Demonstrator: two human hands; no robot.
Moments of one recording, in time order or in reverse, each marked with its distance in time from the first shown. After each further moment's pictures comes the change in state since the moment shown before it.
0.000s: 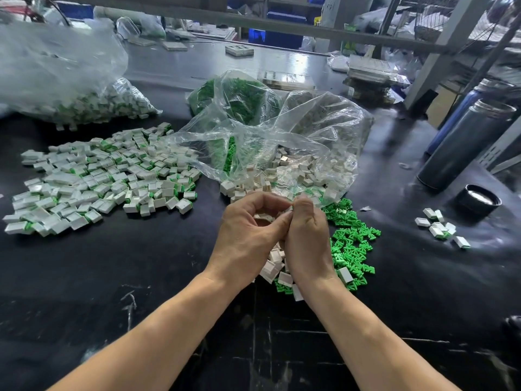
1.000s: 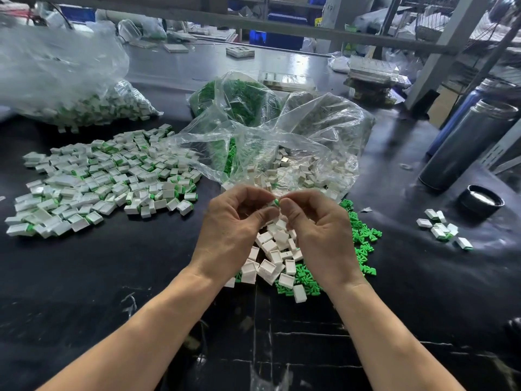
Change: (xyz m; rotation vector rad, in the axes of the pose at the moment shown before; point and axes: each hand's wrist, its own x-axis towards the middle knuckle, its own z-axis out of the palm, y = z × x) left_hand 0.007 0.007 -0.019 0.060 0.044 -0.036; right_hand 0.007 -0.003 -0.032 -0.109 -0.144 -0.340
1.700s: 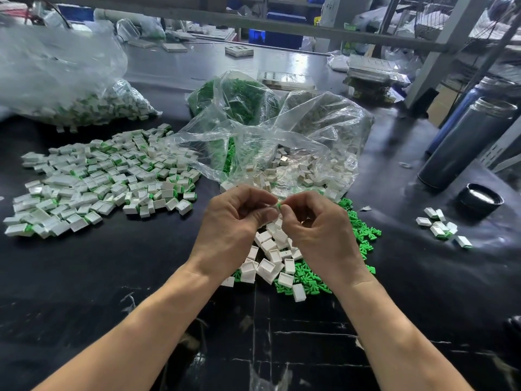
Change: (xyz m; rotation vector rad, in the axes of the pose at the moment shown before) left_hand 0.003 -0.002 -0.003 0.017 -0.051 0.003; right_hand 0.003 0.000 -0.009 -0.291 -0.075 -0.131
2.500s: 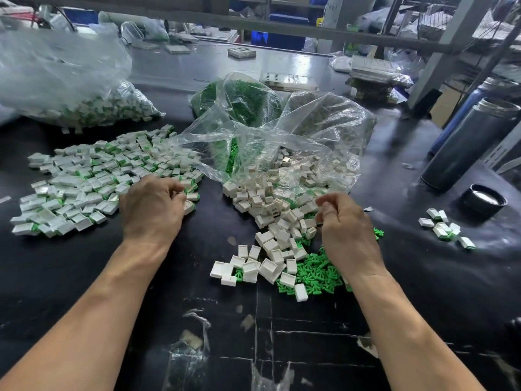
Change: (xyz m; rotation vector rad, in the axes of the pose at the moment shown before) left_hand 0.032 -0.025 -0.094 1.031 0.451 -0.099; right_hand 0.008 0.017 -0.022 -0.247 0.065 0.397
